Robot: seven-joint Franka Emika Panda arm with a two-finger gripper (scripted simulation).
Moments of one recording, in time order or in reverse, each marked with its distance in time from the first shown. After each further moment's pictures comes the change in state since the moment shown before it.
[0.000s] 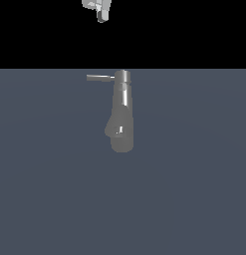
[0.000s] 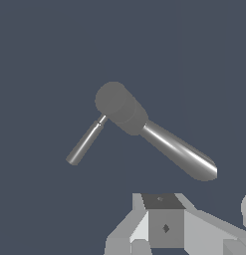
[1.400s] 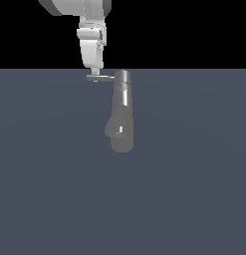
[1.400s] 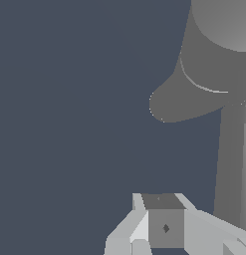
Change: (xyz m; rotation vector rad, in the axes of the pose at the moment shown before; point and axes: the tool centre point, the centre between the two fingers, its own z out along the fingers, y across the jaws) arm 0.028 -0.123 0.156 -0.045 0.017 0.577
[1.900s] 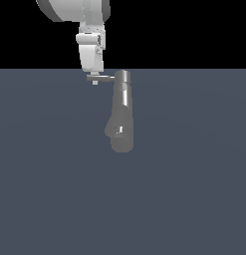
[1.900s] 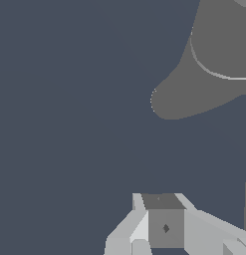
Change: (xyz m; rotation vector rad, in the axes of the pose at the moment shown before) arm -0.003 -0.006 0.011 -0.002 0.003 0.036
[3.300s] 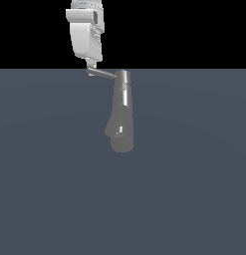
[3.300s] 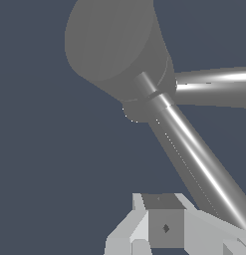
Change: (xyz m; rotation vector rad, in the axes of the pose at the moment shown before) arm 0.006 0.067 -0.033 0.013 0.000 0.013
